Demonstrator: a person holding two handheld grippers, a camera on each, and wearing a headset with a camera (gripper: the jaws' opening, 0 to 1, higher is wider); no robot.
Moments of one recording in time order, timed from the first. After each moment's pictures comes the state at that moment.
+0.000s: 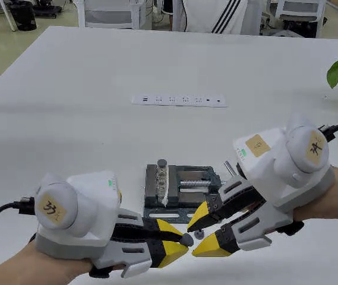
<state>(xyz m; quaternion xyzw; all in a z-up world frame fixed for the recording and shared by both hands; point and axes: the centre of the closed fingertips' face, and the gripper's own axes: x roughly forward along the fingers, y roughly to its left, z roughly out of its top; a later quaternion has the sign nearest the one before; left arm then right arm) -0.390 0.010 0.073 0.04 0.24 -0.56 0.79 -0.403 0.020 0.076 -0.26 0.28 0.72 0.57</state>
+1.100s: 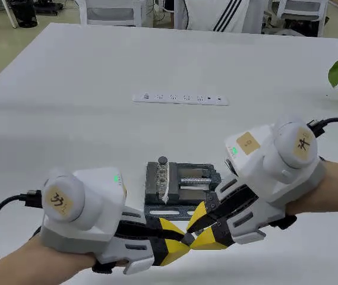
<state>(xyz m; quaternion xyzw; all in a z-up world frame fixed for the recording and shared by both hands) -0.390 0.011 0.070 0.03 0.25 -0.56 0.79 -0.399 0.021 0.071 -0.28 0.29 0.72 0.56</state>
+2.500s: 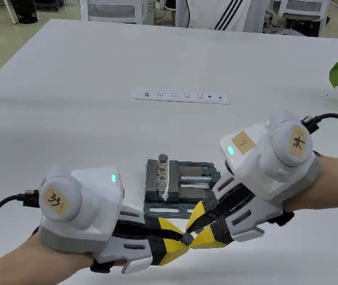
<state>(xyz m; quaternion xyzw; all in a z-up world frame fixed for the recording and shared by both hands) -0.393 0.010 0.068 0.02 0.24 -0.57 0.79 -0.402 0.022 0.068 -0.30 0.30 0.73 0.54</state>
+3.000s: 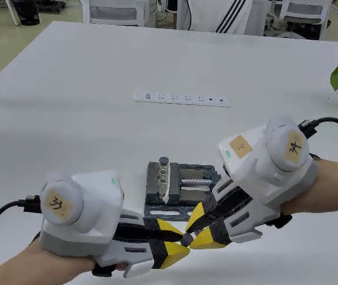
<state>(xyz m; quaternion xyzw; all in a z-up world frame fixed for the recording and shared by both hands) -0.388 0.014 0.067 0.01 0.25 -0.55 0.80 -0.396 0.024 0.066 -0.31 0.30 0.72 0.54</state>
